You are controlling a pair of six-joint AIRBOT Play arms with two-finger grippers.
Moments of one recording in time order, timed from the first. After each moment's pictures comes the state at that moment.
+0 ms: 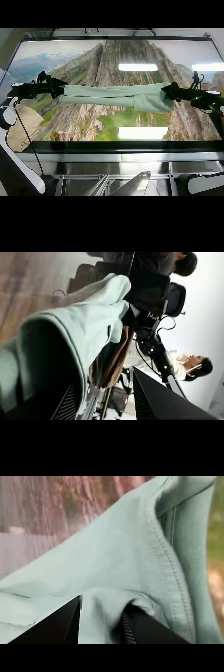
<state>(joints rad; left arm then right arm) 0.38 -2.29 1.80 0.24 -1.60 -1.22 -0.30 -1.70 1.03 -0.21 0.83 0.73</state>
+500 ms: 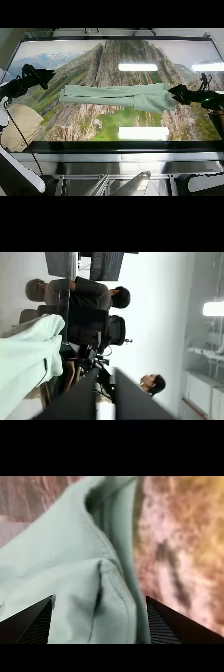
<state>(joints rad) 0.42 -2.21 1.81 -0.01 -1.61 -1.21 -0.40 -1.71 1.07 -0.41 0.92 0.86</state>
